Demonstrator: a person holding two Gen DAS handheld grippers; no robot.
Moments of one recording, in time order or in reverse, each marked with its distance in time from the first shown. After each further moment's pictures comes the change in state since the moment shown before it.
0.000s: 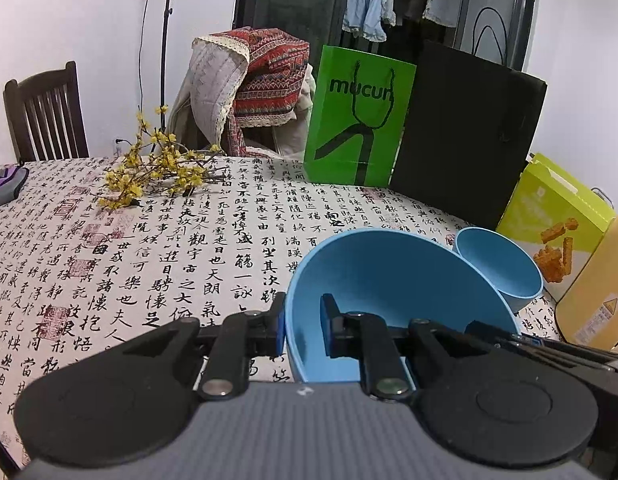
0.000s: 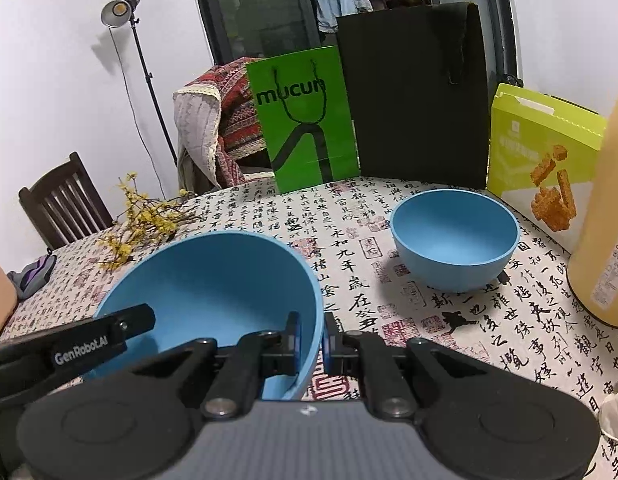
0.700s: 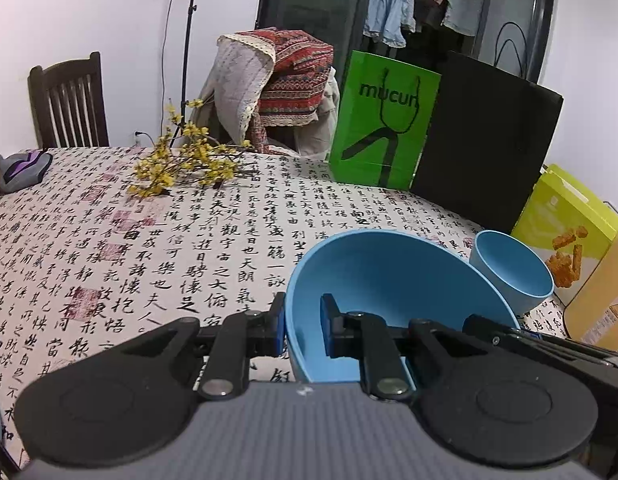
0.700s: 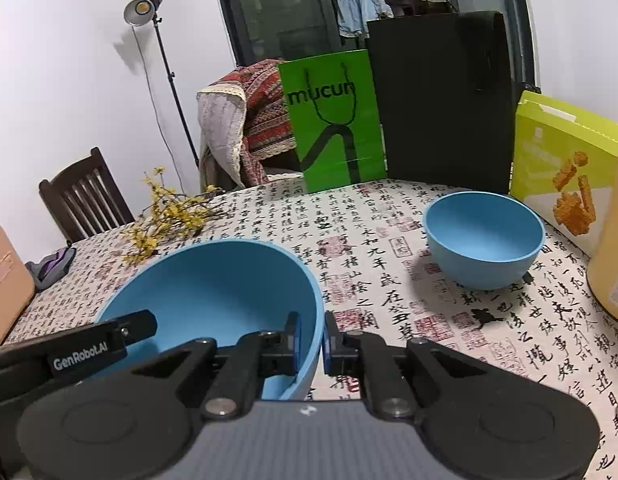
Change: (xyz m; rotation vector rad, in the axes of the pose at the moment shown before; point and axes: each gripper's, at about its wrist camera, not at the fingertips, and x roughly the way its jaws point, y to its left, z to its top) left arm -0.021 0.029 -0.011 -0.051 -0.006 0.035; right arm -0.005 0.023 -0.010 -0.031 -0.013 0.051
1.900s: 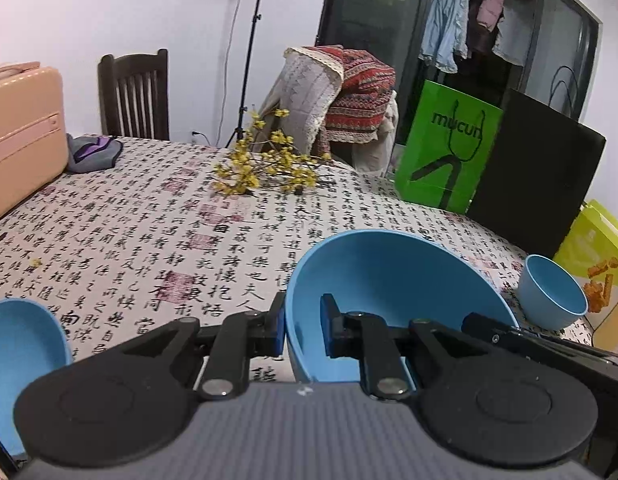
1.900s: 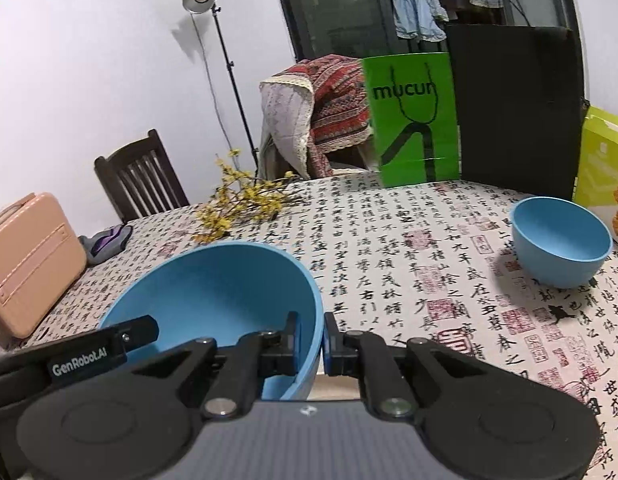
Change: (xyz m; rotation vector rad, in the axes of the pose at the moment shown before) left arm -0.047 0.072 -0.014 -0.103 -0.047 0.115; right arm -0.008 0.071 -0.018 -0.080 0.008 0.134
